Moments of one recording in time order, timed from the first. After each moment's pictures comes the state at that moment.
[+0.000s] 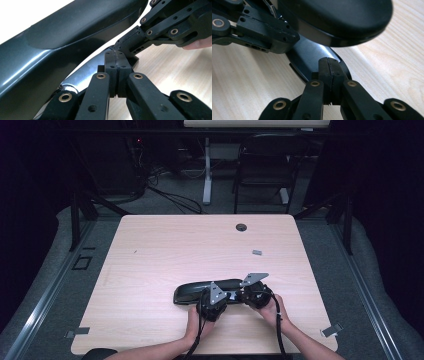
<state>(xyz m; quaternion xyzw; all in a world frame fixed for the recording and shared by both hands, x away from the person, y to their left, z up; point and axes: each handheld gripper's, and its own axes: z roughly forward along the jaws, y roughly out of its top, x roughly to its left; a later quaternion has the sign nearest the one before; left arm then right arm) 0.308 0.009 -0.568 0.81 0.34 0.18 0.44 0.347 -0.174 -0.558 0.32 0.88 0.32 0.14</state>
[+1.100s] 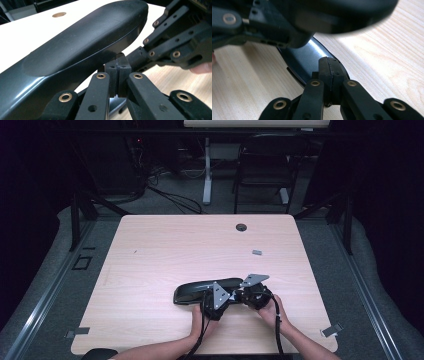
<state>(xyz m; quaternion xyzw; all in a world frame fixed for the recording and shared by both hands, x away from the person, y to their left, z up) 0.309 -0.001 -0.570 0.78 0.32 0.25 0.47 0.345 -0.172 -0.562 0.32 0.87 0.34 0.16</state>
